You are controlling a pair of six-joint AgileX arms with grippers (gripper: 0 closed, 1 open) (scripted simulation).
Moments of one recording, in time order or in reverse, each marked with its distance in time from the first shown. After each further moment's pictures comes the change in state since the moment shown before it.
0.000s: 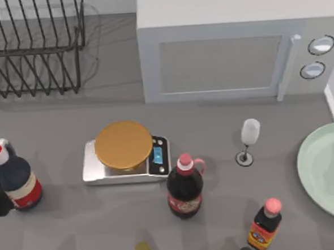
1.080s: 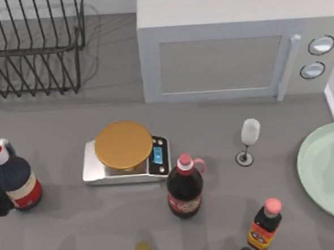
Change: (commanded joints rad) left arm 0.000 0.000 0.000 0.000 0.000 0.000; right arm 0.009 0.032 0.030 -0.026 0.000 0.009
